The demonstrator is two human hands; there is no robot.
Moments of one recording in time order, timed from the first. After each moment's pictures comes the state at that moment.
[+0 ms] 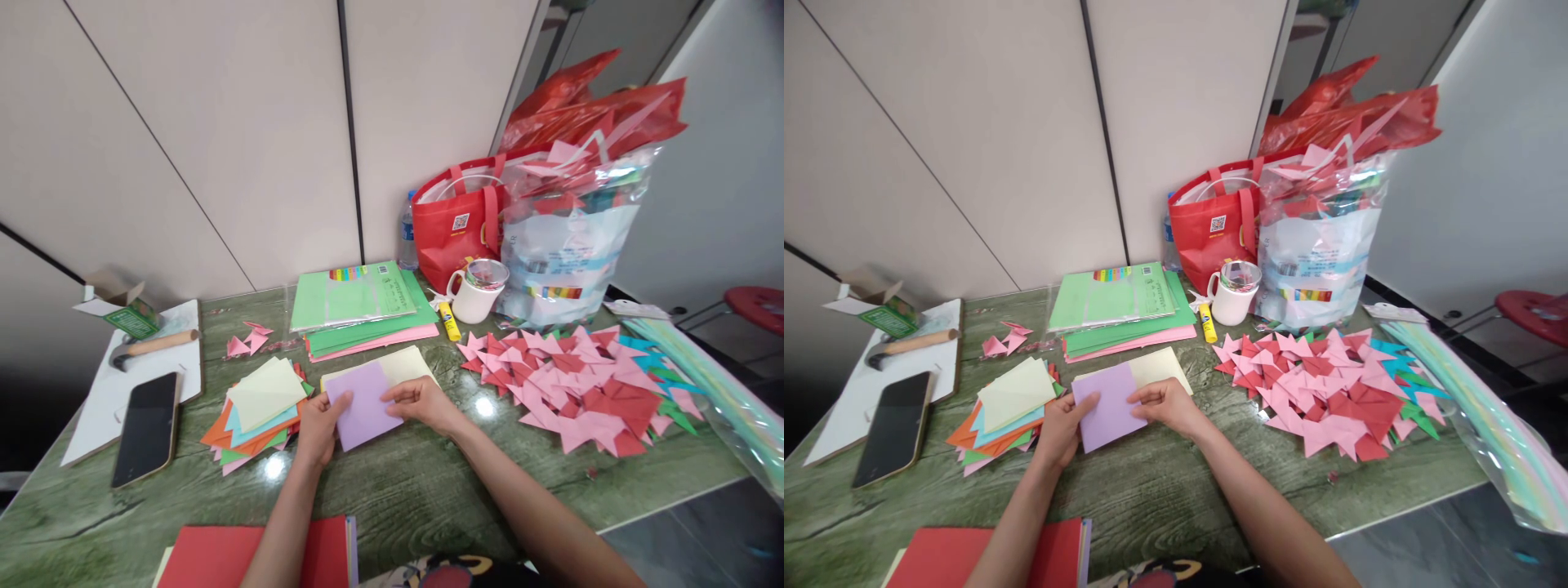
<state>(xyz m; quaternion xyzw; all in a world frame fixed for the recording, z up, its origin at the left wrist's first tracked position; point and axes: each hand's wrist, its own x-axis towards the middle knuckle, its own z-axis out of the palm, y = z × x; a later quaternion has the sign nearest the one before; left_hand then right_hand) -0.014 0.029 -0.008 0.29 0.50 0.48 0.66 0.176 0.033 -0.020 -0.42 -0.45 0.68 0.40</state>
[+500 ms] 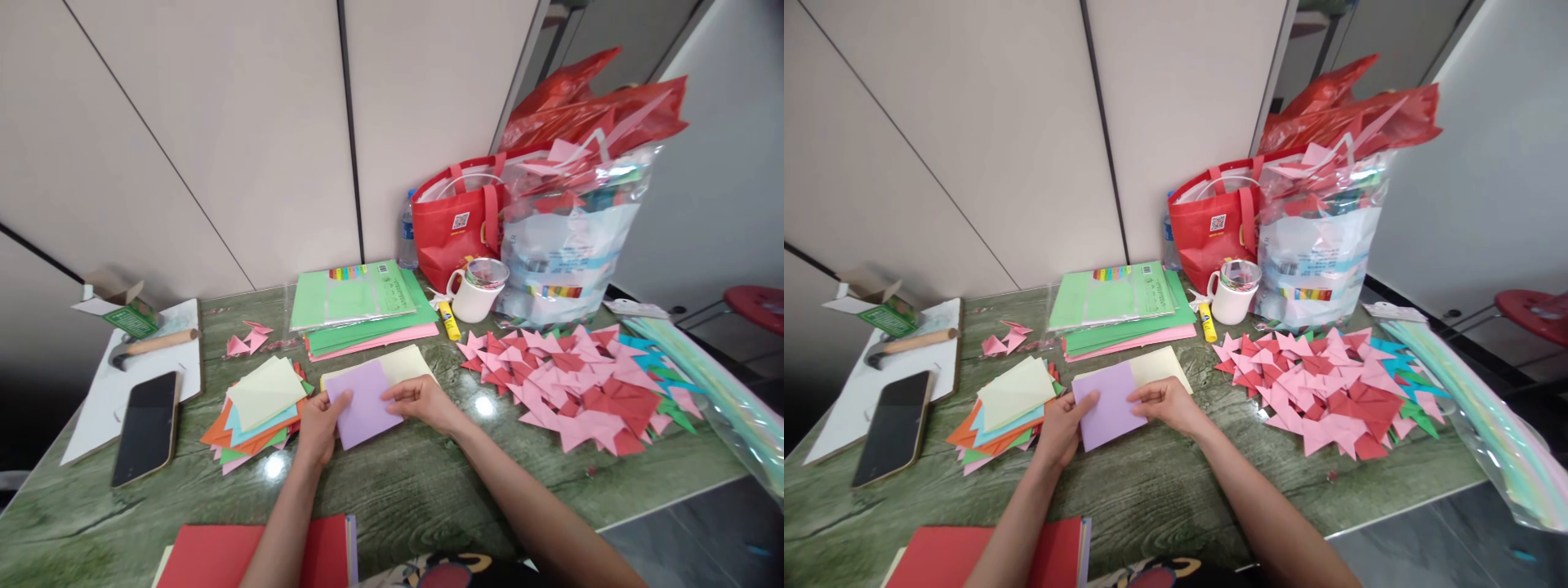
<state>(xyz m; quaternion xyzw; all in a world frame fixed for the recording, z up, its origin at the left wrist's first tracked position) -0.014 0.029 -0.009 0.30 0.50 0.48 0.65 0.177 0.033 -0.019 -0.42 -0.45 0.68 0.40</state>
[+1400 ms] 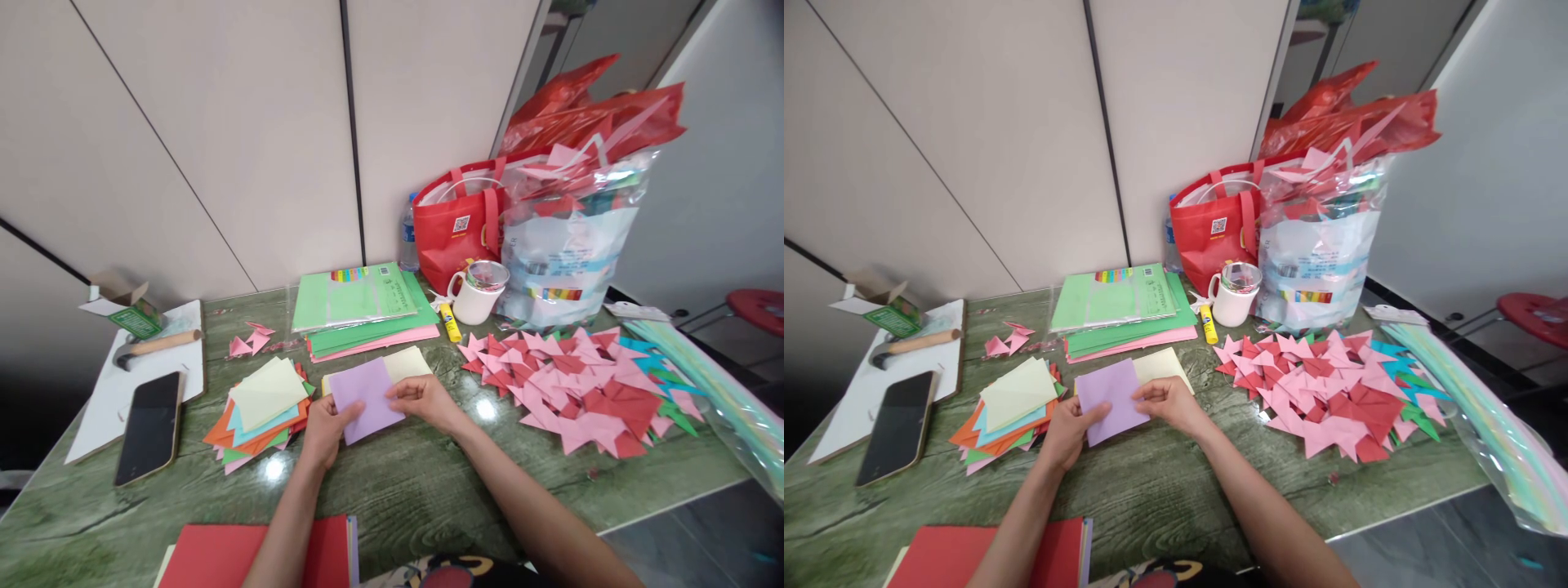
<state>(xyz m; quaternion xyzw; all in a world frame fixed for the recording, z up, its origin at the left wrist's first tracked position) -0.012 0.025 -0.008 0.34 0.49 0.46 0.66 0.177 0.035 -0.021 -0.44 -0.47 0.64 0.42</state>
